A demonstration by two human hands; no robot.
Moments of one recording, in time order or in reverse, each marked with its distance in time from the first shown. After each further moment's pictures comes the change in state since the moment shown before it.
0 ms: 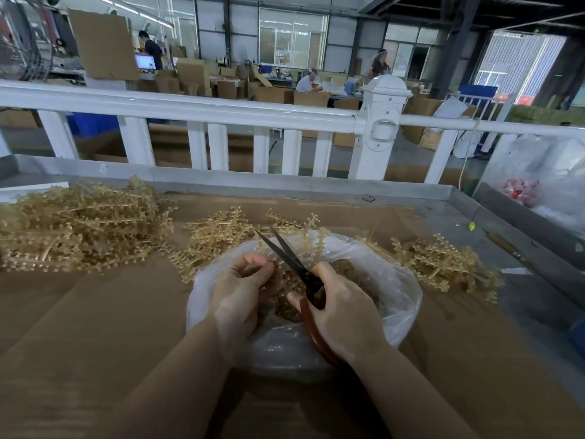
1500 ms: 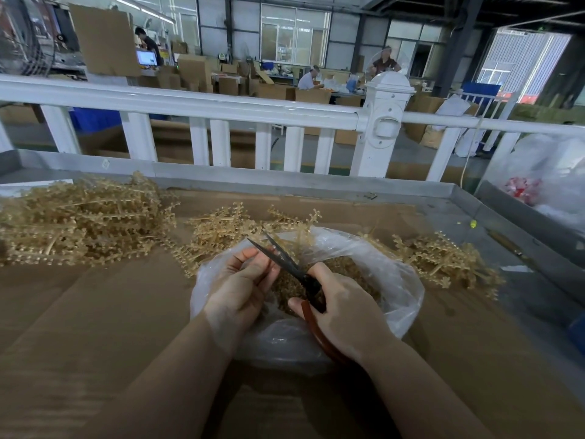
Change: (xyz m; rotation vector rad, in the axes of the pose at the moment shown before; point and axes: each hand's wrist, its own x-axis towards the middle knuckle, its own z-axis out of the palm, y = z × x) left_hand 0.004 0.005 0.001 -0.327 -0.020 -0.057; right_hand -0.002 0.004 -0.003 0.005 -0.090 -0.086
